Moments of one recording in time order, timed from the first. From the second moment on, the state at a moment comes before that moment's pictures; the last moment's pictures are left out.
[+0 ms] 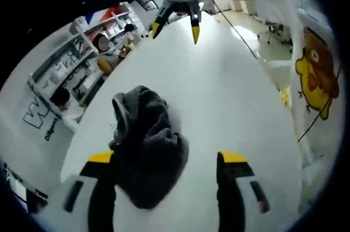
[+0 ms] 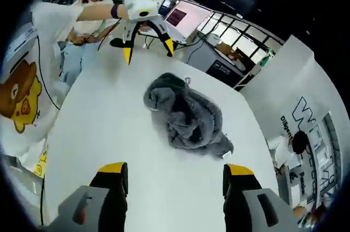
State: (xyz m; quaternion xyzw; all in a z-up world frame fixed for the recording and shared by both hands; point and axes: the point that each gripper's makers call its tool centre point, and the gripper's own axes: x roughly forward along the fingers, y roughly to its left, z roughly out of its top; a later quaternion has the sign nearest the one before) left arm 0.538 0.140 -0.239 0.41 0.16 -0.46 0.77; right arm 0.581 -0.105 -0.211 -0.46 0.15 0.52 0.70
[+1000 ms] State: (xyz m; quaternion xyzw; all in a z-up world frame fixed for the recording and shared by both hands) left arm 0.647 0.112 -0.265 0.46 0.17 -0.49 0.72; right arm 0.699 0.035 -0.231 -0.55 0.12 0.62 0.55
